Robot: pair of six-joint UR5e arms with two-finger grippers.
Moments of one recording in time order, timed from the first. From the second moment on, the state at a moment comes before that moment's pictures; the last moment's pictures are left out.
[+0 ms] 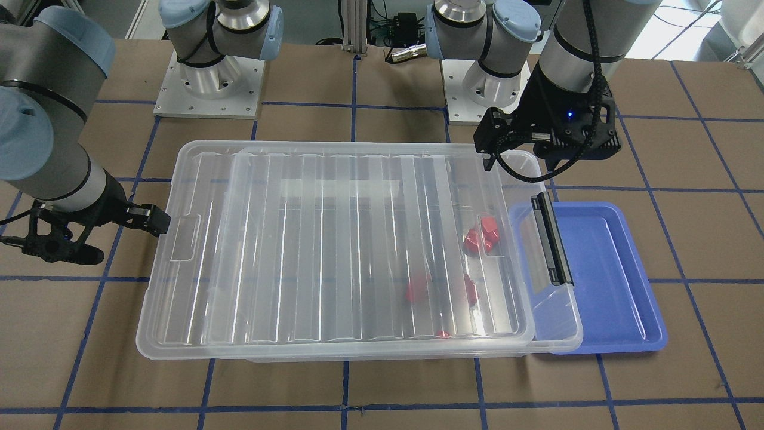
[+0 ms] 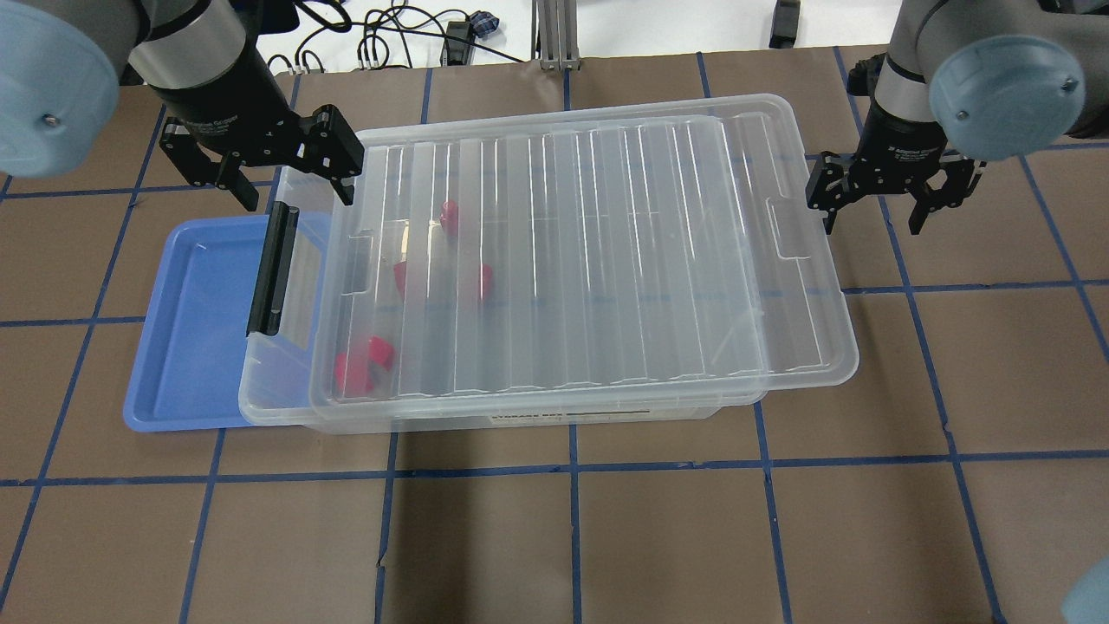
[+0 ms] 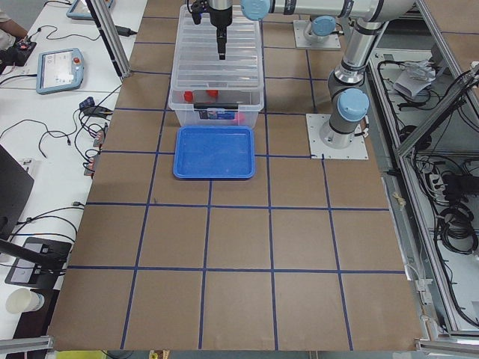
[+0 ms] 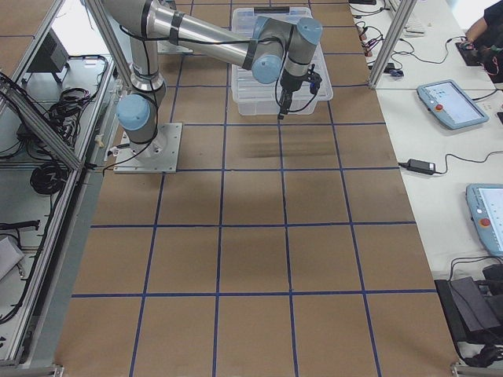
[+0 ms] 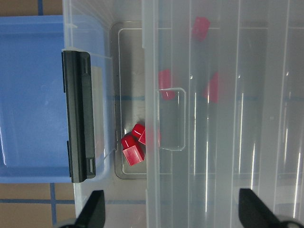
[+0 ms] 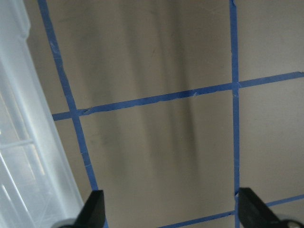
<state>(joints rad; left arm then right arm) -1.57 -1.62 -1.51 -1.59 1.57 -0.02 1.45 -1.34 1.62 -1.69 -1.69 0.04</state>
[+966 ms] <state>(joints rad) -1.58 -1.61 -1.51 -1.59 1.57 -0.02 1.49 -1.34 1.62 -1.69 -1.66 0.09</state>
